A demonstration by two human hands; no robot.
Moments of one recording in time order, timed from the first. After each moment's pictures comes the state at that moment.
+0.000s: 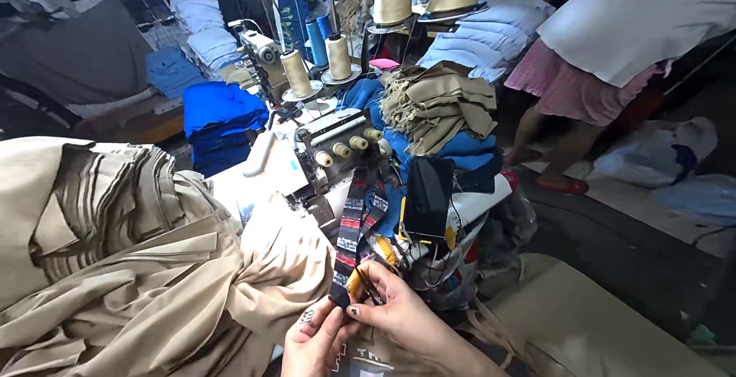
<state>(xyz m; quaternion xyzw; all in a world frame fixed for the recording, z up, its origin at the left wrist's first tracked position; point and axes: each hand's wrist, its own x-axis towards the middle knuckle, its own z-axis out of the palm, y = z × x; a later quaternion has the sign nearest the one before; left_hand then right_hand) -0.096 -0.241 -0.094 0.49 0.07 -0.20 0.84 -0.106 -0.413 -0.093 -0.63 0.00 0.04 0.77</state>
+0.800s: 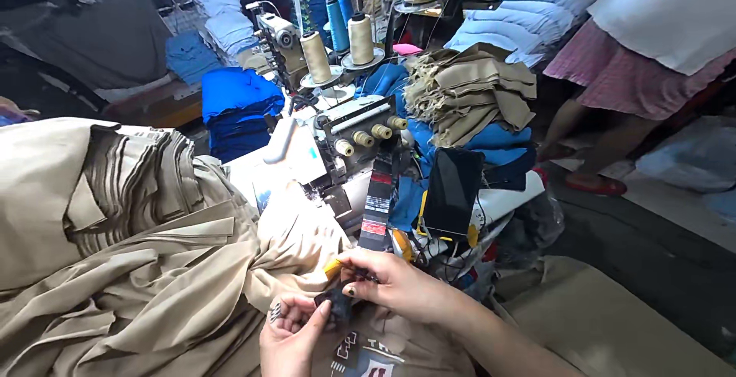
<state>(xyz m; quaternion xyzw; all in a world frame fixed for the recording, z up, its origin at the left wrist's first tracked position) -0.087 -0.216 -0.091 0.63 0.06 -0.01 0.77 -0.061 -0.426 -0.065 -0.78 -0.20 0.11 0.58</state>
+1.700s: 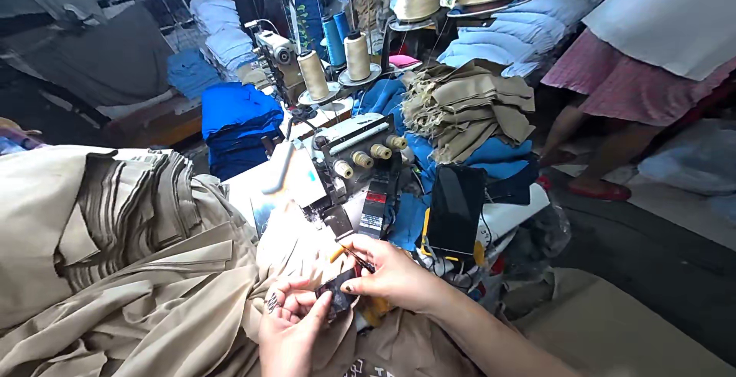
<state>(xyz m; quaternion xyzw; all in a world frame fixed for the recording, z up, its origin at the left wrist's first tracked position) -0.040 -0.232 -0.074 0.68 0.00 0.02 0.73 -0.025 -0.428 -0.057 -0.71 -0.08 0.10 0.69</state>
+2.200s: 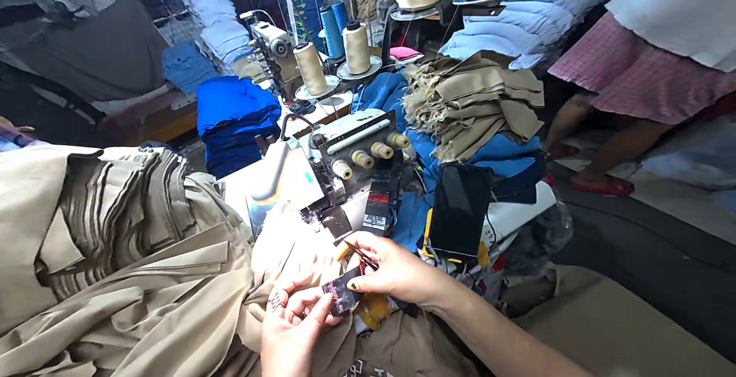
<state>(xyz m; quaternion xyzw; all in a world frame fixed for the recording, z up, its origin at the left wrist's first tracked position) -0.038 -0.236 -0.072 0.65 0.05 -0.05 0.76 -0.013 -0.444 -0.073 -0.69 -0.06 0.16 0.70</state>
